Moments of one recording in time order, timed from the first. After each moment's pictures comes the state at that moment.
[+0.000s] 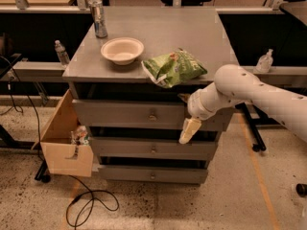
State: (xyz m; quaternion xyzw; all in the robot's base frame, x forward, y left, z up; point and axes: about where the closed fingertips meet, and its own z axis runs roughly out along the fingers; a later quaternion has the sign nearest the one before) arm 0.642 -0.105 0.663 -0.68 0.67 0.10 0.29
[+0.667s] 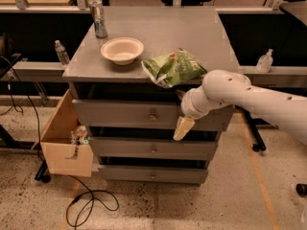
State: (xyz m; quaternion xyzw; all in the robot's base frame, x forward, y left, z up) arm 0.660 -0.093 0.664 -0.67 0.68 0.02 0.30
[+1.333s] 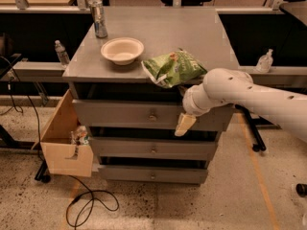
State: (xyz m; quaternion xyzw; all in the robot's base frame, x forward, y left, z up) arm 0.671 -0.102 0.675 -0.66 0.68 -0.01 0.31
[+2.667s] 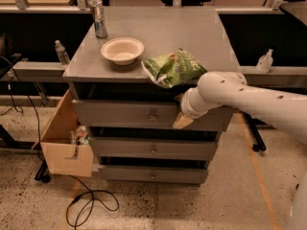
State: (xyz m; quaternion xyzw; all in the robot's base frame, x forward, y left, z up) arm 0.672 -0.102 0.657 -0.67 0.68 -0.03 0.29
